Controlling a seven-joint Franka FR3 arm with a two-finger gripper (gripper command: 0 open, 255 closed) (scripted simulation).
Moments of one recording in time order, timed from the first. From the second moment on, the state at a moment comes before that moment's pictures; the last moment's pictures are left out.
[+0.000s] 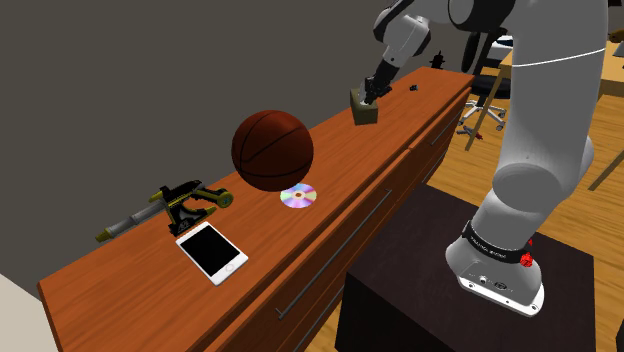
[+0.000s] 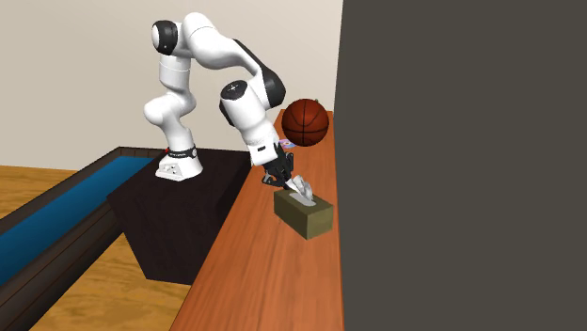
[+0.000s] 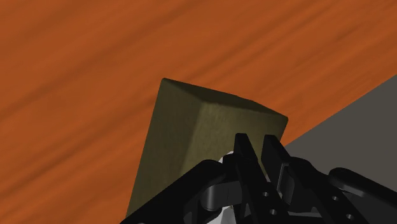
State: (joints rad) arm -0.18 0.39 -0.54 -1.81 0.71 2.14 -0.54
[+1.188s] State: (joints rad) arm -0.16 0.30 -0.57 -1.71 0.61 1.99 -0.43
